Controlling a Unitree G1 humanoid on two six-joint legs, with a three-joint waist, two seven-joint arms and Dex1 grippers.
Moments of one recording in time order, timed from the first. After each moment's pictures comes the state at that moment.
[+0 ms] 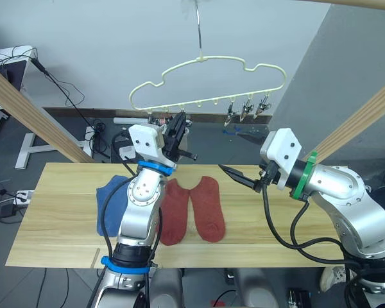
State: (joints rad) left arm -0.34 0.11 -0.05 -0.16 -0.06 -0.02 -0.19; right arm -0.38 -0.57 0.10 -0.65 0.29 0.62 0.65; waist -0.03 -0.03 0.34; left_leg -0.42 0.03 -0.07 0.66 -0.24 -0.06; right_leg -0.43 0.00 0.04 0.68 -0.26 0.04
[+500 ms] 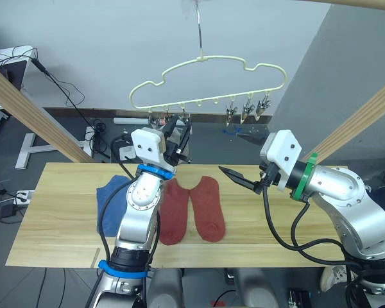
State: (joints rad) left arm -0.33 0.13 -0.07 -0.16 0.02 -0.02 -0.18; right arm -0.38 -0.58 0.10 -0.65 0.29 0.62 0.65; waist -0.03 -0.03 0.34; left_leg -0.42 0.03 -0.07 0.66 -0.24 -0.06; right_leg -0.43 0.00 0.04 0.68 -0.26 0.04
